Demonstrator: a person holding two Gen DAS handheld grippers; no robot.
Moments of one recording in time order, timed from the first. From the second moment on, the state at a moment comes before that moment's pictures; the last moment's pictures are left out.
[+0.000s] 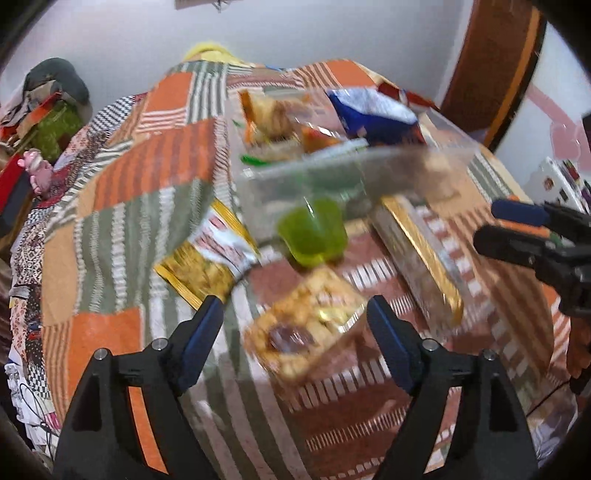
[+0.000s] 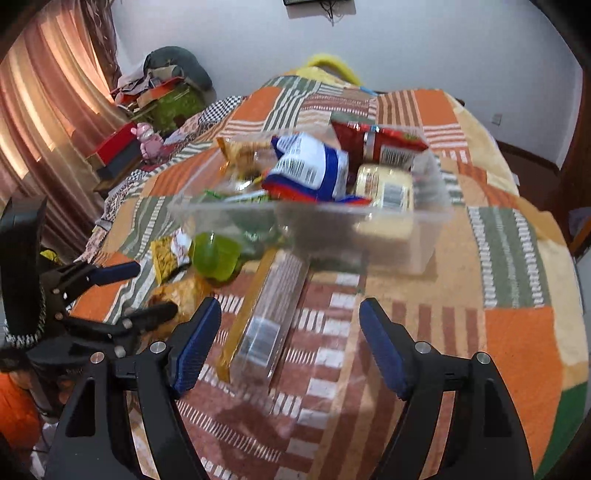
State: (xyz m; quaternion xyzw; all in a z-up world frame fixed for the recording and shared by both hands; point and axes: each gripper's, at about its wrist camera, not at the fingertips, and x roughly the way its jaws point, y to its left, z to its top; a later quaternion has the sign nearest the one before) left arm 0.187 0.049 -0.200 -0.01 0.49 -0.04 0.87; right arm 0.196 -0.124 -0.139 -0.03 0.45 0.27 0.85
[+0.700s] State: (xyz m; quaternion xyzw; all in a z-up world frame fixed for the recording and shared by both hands) left arm 0.198 0.063 -0.237 -0.05 0.50 -0.06 0.86; right arm 0.202 -0.092 -0.182 -0.04 0.51 0.29 0.81
